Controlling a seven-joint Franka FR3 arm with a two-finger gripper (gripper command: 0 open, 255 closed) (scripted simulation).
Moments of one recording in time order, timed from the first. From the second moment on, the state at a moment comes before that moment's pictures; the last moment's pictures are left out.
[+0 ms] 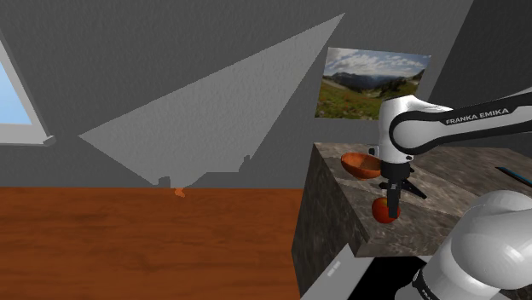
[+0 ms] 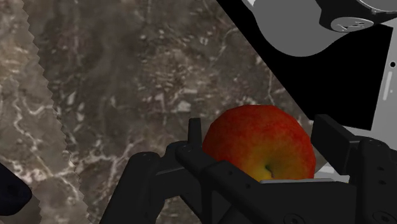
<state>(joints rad) -0.13 -0.77 -0.34 -2.93 -0.30 1.83 -0.44</state>
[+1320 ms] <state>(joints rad) -0.12 -0.85 -0.30 -2.82 -0.25 1.64 -0.45</state>
